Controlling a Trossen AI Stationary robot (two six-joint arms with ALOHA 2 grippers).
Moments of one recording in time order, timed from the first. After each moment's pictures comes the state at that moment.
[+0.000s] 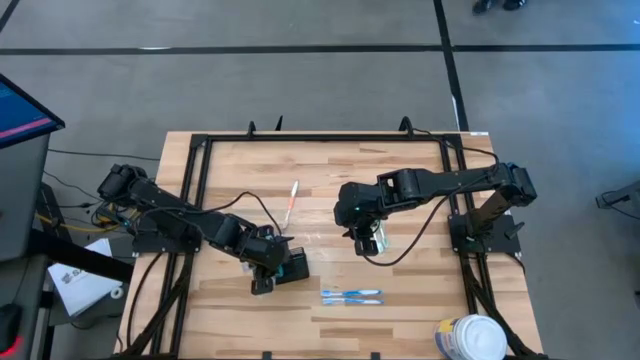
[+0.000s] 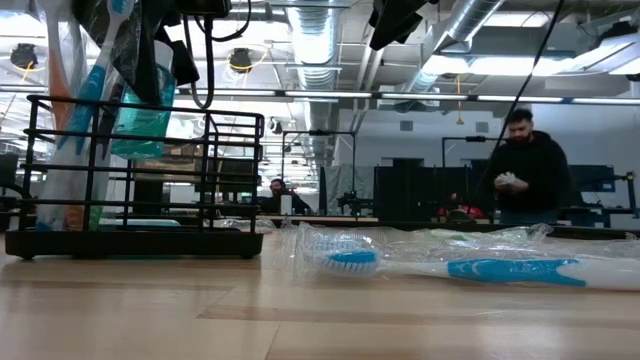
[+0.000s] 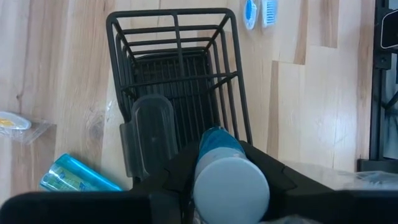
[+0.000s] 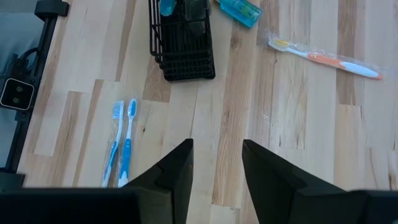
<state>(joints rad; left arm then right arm) -0.38 1.48 1.06 -0.71 -0.04 -0.48 0.12 1.65 1.59 -0.96 -0.05 0.00</state>
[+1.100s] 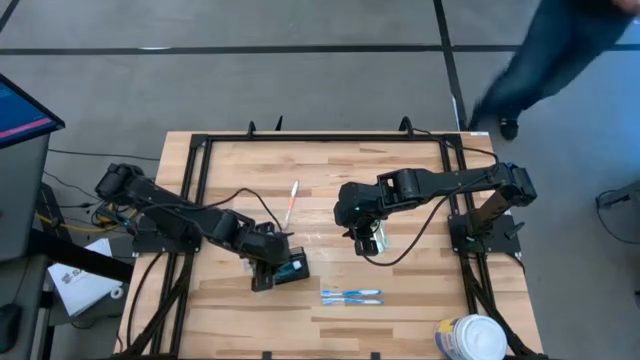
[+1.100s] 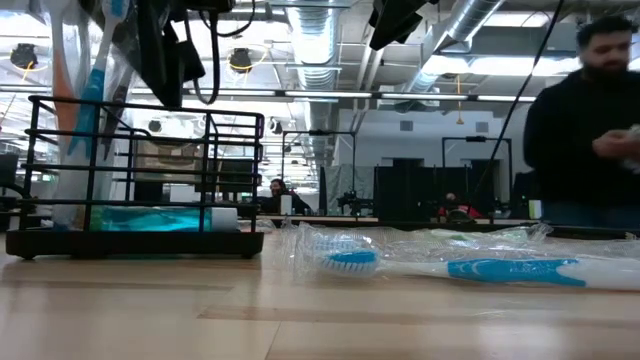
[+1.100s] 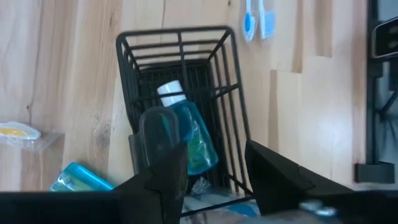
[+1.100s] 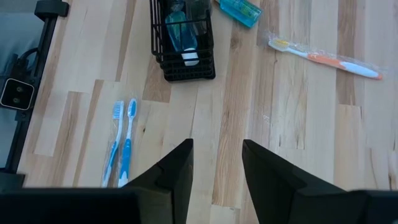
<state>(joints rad) -0.36 1.46 1.06 -0.70 -0.04 -0.45 0.12 1.65 1.59 -0.96 -0.05 0.00</state>
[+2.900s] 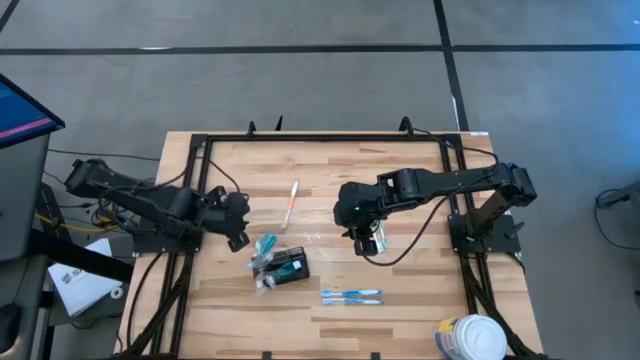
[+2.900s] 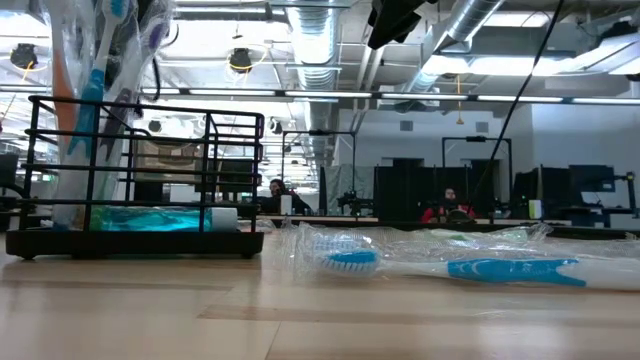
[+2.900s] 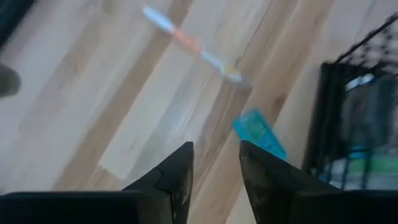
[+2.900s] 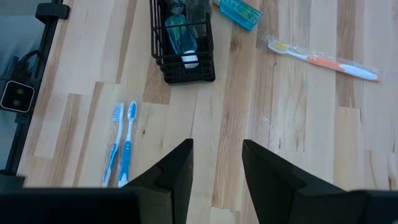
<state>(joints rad) -0.28 1.03 0.85 -1.01 -0.44 -0.69 0.12 1.65 1.59 -0.96 -0.05 0.00</state>
